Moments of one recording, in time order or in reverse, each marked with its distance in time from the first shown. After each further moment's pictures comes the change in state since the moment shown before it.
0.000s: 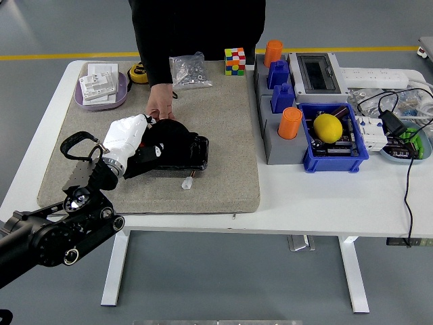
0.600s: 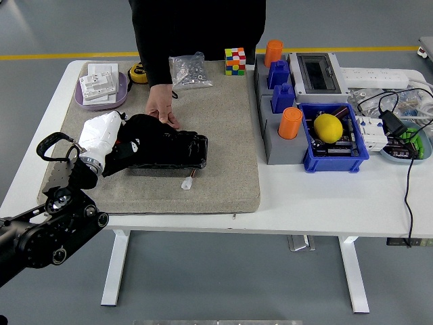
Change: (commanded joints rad) left arm 0.063 0.024 -0.145 0.019 0.069 0.005 -0.003; right arm -0.002 0.002 0.004 -0.002 0.001 0.002 0.002
